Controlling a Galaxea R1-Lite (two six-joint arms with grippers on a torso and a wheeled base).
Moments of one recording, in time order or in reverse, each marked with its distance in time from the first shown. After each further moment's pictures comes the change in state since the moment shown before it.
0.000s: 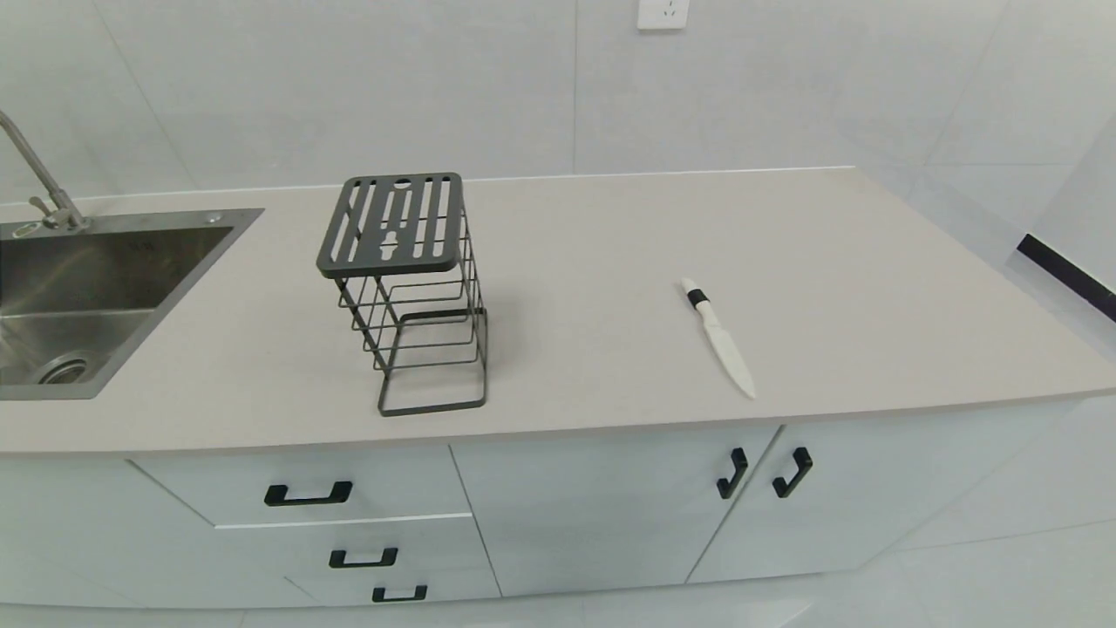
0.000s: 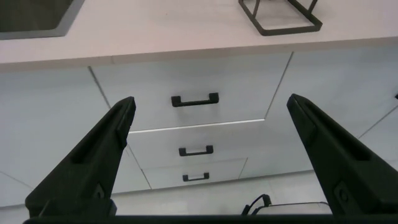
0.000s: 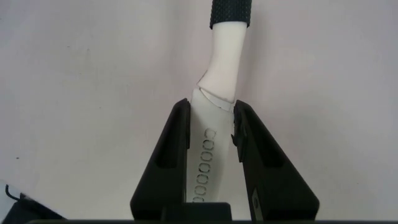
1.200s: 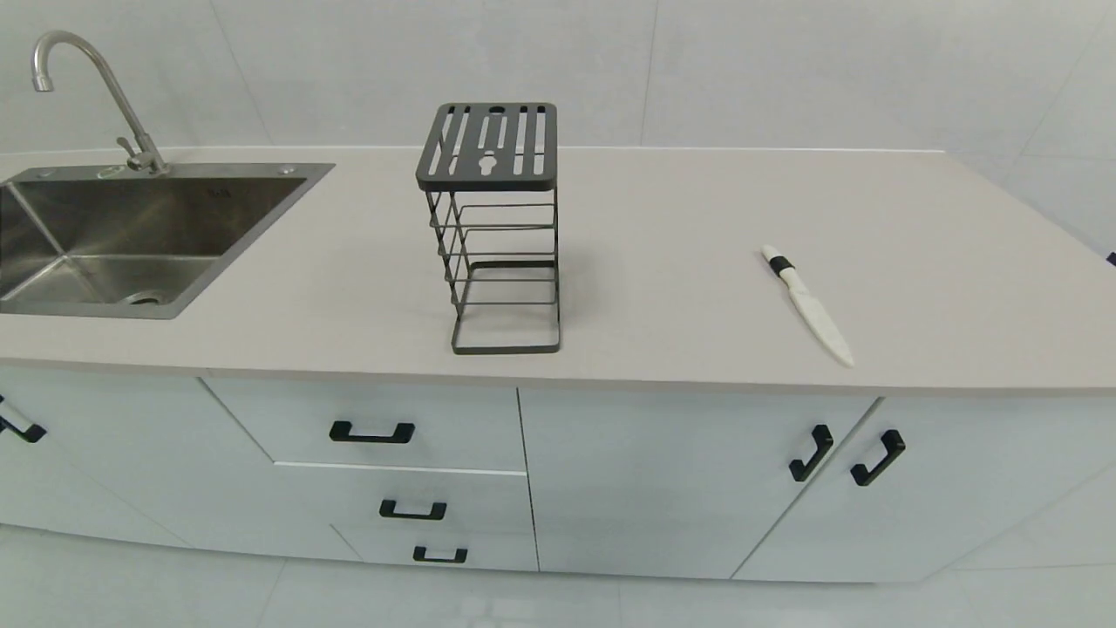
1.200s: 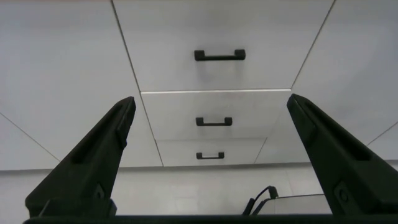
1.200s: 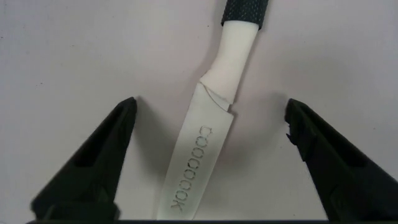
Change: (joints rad) left arm 0.000 0.000 0.000 0.000 -0.001 0.003; right arm 0.000 0.000 0.000 -0.001 0.000 0.000
